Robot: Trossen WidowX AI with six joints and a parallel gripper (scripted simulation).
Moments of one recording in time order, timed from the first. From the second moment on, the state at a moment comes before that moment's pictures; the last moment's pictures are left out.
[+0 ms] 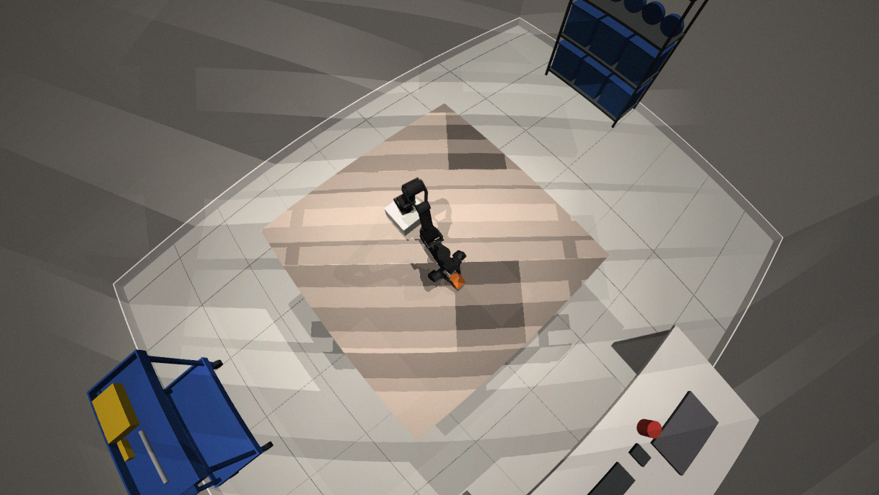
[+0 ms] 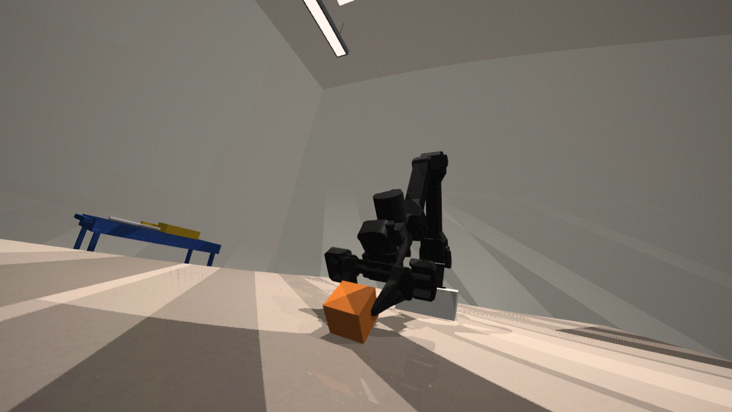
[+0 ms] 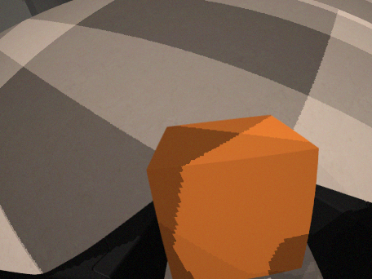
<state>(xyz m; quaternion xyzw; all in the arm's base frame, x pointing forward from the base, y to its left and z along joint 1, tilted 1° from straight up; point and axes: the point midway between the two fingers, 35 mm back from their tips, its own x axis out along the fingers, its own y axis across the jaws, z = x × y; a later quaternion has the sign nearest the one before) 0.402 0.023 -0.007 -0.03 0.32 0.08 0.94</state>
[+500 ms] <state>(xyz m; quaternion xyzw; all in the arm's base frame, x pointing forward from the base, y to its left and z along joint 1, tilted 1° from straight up) 0.386 0.023 -0.011 -0.03 0.25 0.08 0.96</state>
